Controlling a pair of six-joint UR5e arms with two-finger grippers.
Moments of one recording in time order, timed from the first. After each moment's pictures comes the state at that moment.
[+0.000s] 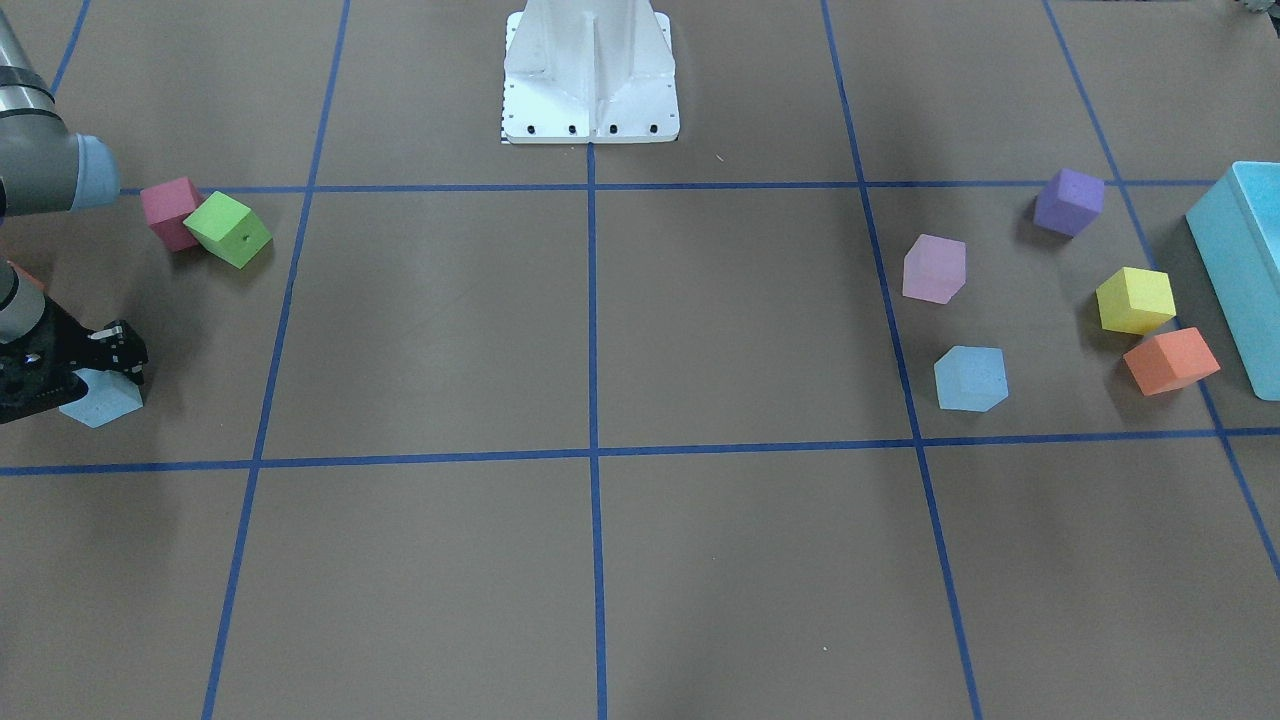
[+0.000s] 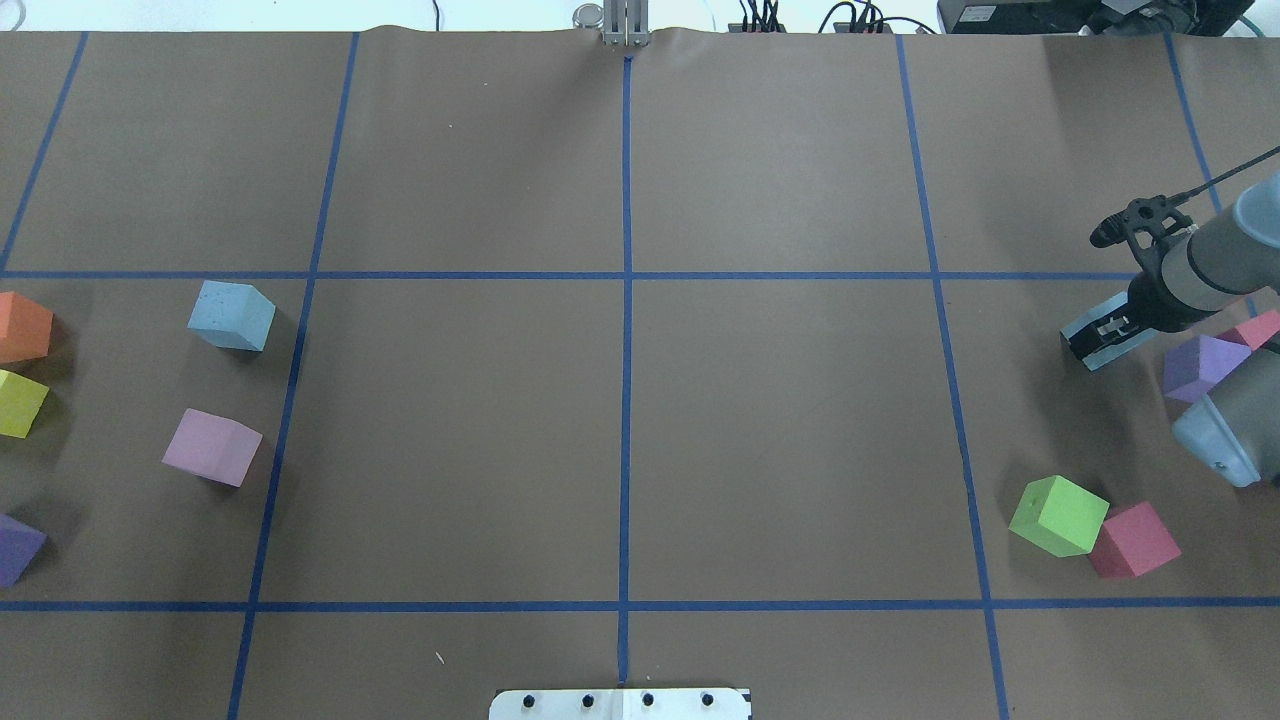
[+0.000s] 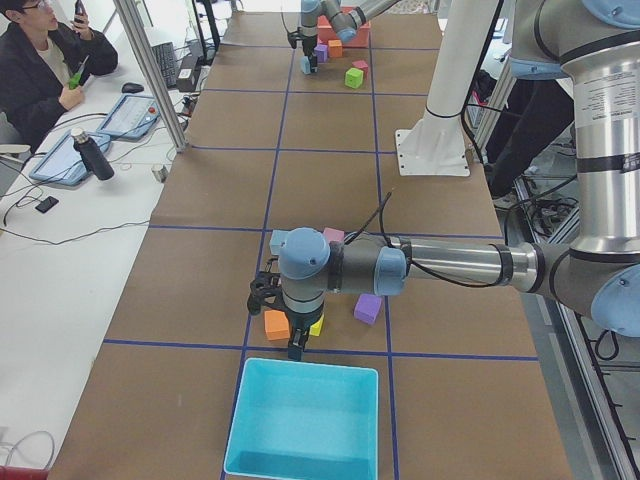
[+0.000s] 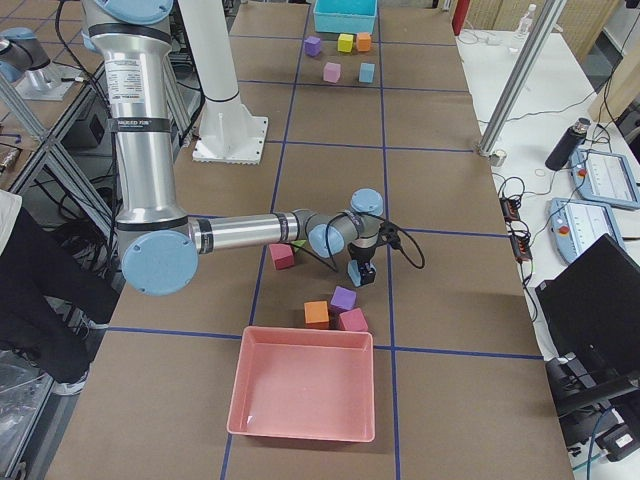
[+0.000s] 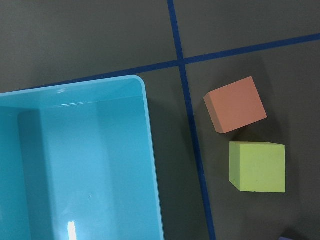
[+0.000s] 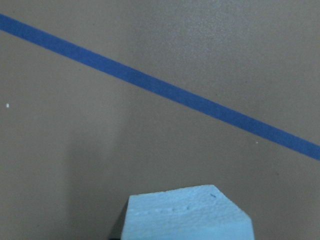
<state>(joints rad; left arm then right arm) -1.60 -1.40 -1.80 -1.56 -2.32 0.17 0.97 -1.50 1.54 -1.14 2.11 0.35</state>
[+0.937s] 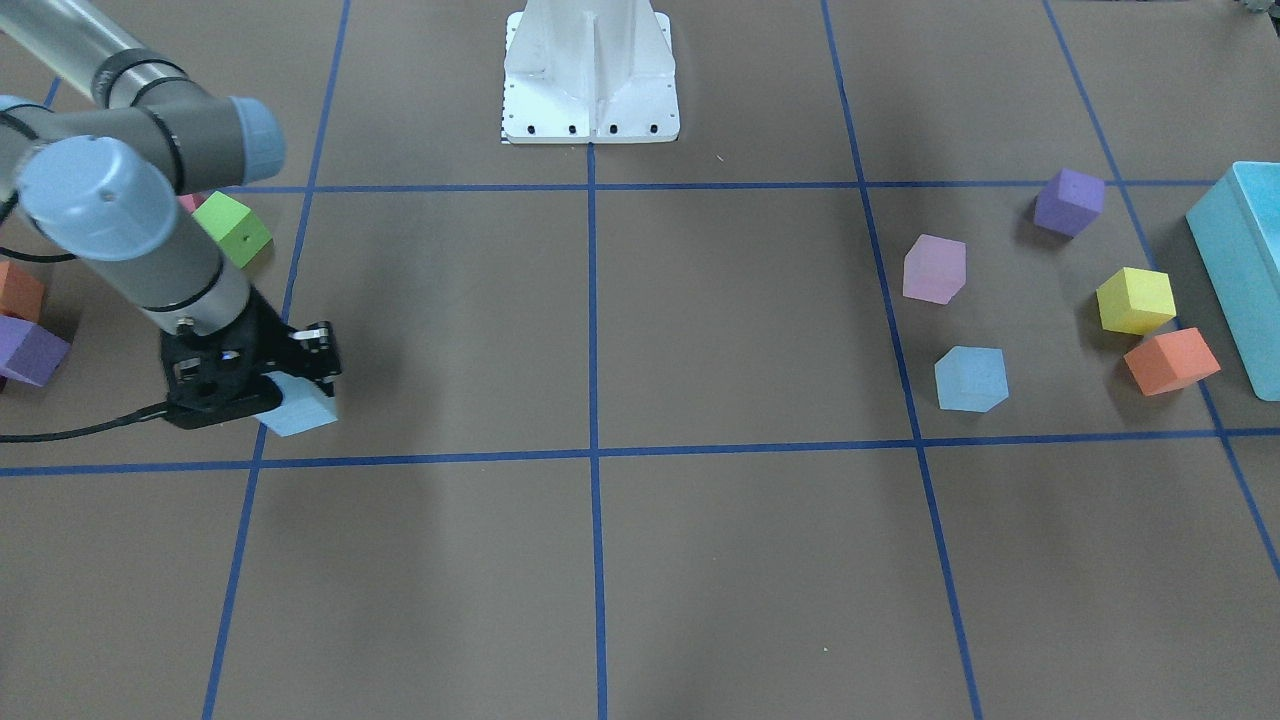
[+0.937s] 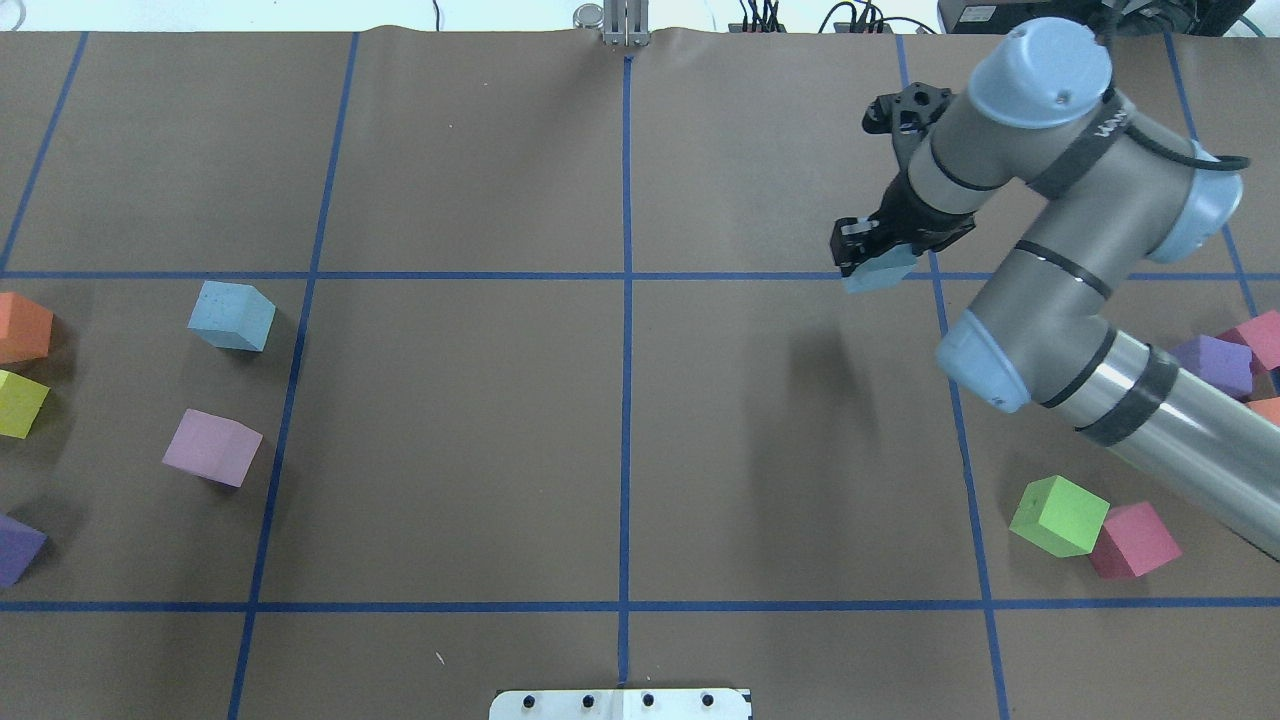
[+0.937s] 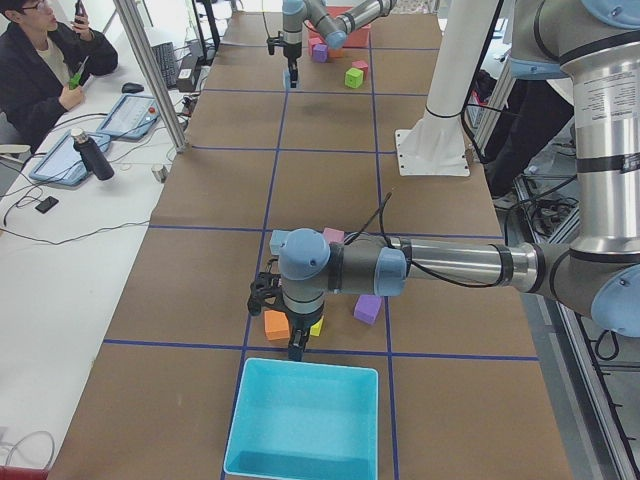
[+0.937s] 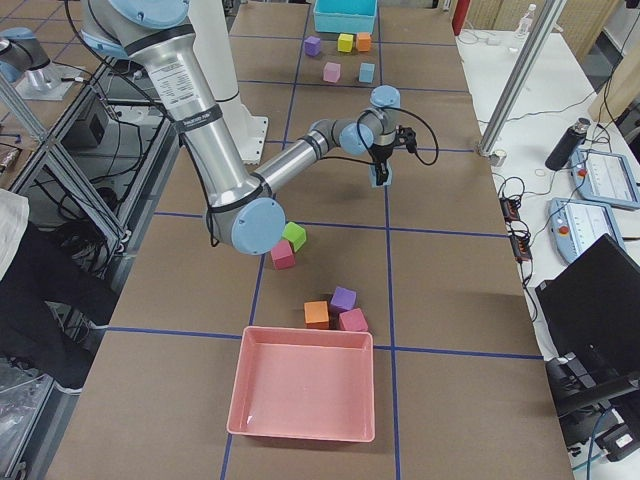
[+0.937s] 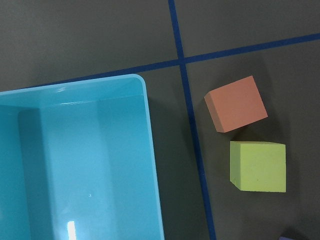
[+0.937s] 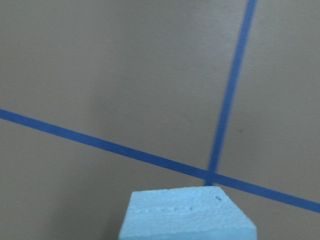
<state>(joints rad) -1.60 -1.40 -1.80 -1.56 -2.32 0.17 0.80 -1.04 1.66 -1.49 2.07 0.87</state>
